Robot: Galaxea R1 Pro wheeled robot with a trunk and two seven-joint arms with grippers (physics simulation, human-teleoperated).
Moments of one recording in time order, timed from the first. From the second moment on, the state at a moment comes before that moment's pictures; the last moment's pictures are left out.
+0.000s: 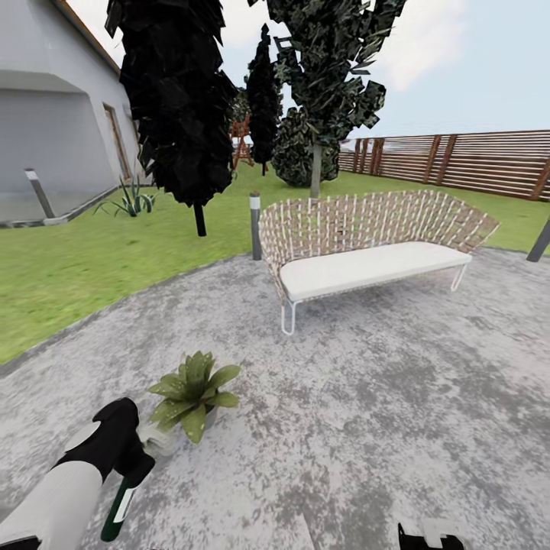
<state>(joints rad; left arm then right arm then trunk) -0.70 0.12 0.20 -0.63 -1.22 0.88 -1.09 -0.38 -0.11 -0.20 -0.11 0.22 -0.42 -0.15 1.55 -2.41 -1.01</state>
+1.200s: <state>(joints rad) -0.68 0.10 0.19 -0.65 -1.22 0.88 -1.10 -0.38 -0.10 -0.20 -0.11 0.22 -0.42 -0.15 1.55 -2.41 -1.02</state>
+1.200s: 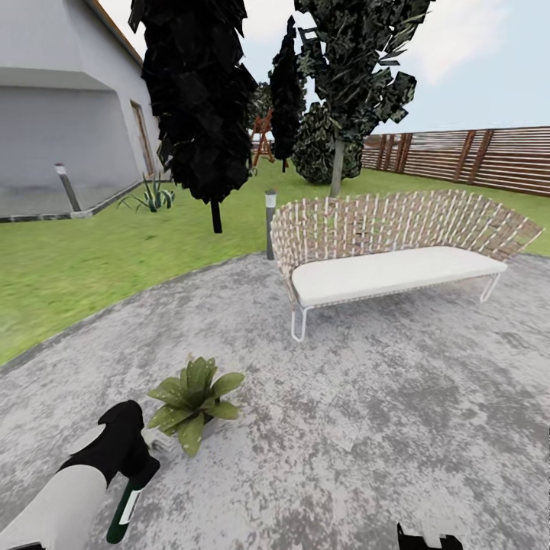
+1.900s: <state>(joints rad) -0.81 0.09 0.01 -0.65 -1.27 0.87 -1.40 -0.38 -0.11 -0.20 -0.11 0.22 -0.42 -0.15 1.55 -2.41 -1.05</state>
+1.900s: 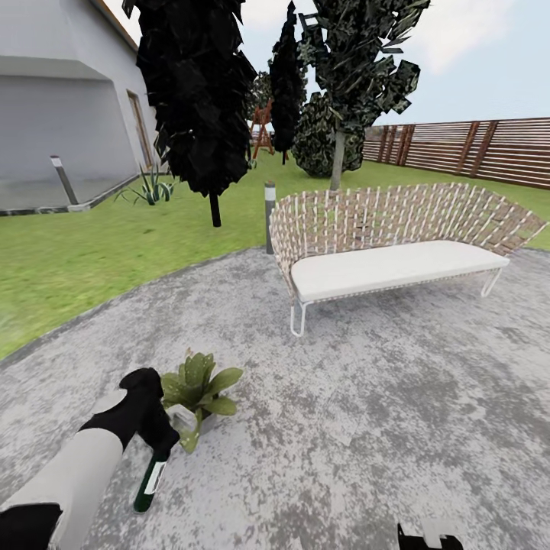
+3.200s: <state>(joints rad) -1.09 0.06 -0.18 -0.63 -1.47 0.86 -1.56 -0.38 -0.11 -0.20 -0.11 0.22 -0.42 -0.15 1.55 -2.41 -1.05</state>
